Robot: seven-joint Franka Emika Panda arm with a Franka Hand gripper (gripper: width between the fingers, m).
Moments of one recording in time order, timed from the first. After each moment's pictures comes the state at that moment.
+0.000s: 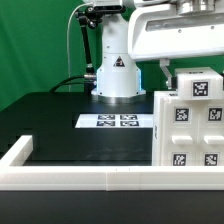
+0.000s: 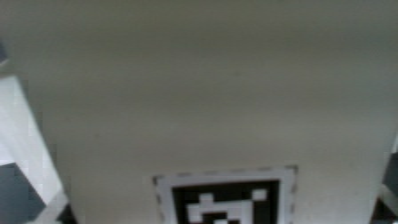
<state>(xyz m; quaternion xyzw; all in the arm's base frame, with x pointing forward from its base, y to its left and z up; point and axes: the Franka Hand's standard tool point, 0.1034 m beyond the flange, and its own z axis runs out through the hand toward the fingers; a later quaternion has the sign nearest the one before) 0.625 0.082 0.148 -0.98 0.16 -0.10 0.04</state>
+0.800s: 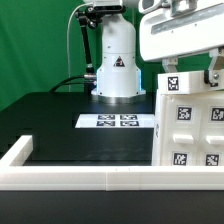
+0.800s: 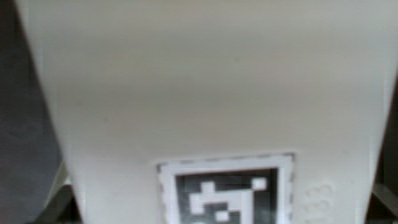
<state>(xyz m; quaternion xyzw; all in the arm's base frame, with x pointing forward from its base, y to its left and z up) 0.619 0.078 0.151 -0.86 0.50 -0.11 0.07</state>
